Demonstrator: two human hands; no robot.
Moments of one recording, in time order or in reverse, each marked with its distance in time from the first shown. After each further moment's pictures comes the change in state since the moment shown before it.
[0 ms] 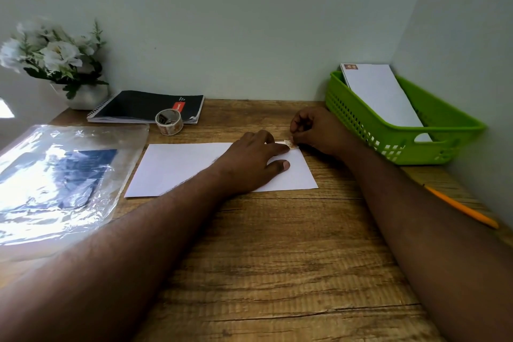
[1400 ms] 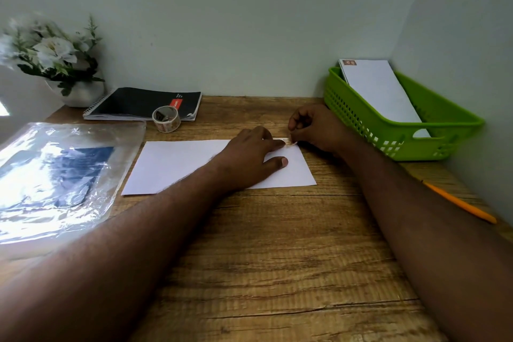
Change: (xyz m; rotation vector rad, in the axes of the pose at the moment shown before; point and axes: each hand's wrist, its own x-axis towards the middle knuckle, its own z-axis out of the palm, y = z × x) left_hand -0.001 -0.001 0.000 -0.062 0.017 -0.017; right_hand -0.002 0.000 0.000 0.081 -0.015 0.049
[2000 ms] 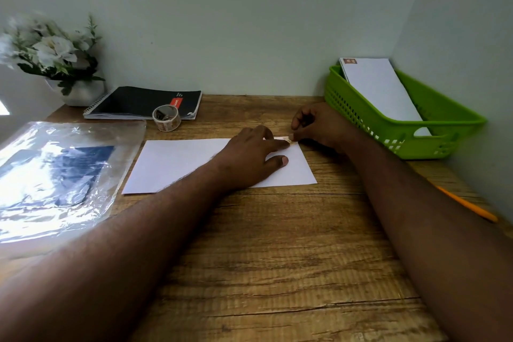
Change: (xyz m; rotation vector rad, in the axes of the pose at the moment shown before) left_hand 0.001 0.000 0.000 0.044 -0.011 0.015; right_hand 0.003 0.000 -0.005 0.007 -0.041 0.053
